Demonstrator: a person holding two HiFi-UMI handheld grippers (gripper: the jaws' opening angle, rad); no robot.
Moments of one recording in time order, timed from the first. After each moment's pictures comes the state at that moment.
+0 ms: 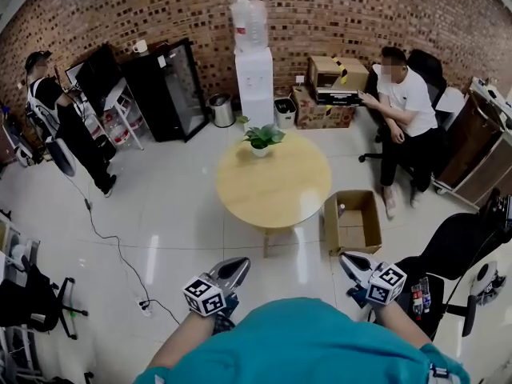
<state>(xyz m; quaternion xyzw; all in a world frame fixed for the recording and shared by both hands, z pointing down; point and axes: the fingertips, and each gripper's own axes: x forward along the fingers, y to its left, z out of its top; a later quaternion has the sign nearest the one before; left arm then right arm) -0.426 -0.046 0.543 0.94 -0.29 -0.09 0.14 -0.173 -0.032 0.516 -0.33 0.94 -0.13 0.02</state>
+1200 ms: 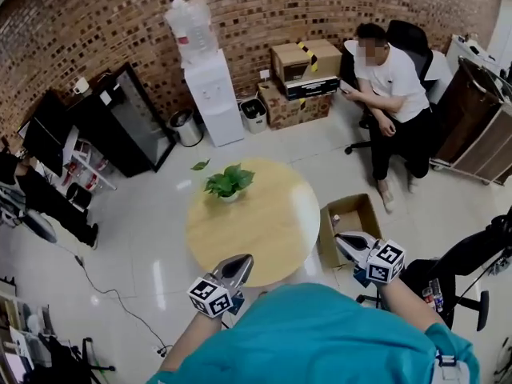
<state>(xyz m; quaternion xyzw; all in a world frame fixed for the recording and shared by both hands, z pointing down) -0.318 -0.402 0.543 0.96 -0.23 -0.03 0.17 -0.092 -0.379 0.519 -0.37 0.92 -0.14 0.01</state>
